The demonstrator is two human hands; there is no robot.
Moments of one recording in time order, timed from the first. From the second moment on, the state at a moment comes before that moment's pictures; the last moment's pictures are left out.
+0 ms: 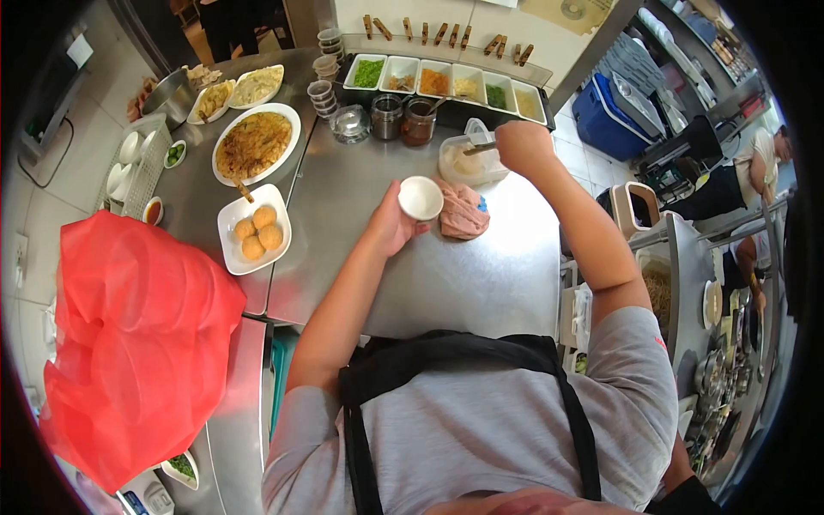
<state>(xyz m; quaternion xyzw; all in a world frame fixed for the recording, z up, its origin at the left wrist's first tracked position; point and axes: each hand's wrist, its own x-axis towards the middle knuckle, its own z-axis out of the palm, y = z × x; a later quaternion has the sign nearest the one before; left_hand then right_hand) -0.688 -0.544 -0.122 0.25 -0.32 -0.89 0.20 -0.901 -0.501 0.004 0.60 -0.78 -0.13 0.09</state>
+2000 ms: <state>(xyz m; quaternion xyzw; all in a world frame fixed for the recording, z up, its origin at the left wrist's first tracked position) -0.728 -0.572 -0.126 0.28 -0.27 -0.89 0.26 -0.869 -0.507 -0.043 0.56 -0.82 -0.15 0.03</state>
